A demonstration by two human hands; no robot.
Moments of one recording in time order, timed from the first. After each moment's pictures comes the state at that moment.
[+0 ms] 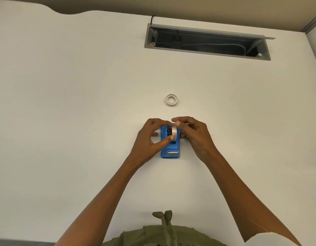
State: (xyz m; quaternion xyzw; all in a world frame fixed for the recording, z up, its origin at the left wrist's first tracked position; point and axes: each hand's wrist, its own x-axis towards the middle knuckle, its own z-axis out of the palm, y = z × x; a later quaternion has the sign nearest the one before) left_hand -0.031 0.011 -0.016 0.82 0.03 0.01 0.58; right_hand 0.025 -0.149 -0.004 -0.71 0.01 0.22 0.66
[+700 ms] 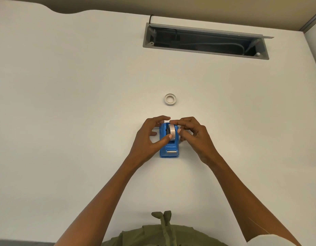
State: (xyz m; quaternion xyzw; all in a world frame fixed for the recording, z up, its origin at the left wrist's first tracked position) left_hand -0.032 0.010 -0.020 0.81 0.04 0.01 0.59; right_hand 0.018 -0.156 -0.001 -0.79 -0.08 0.19 0.58
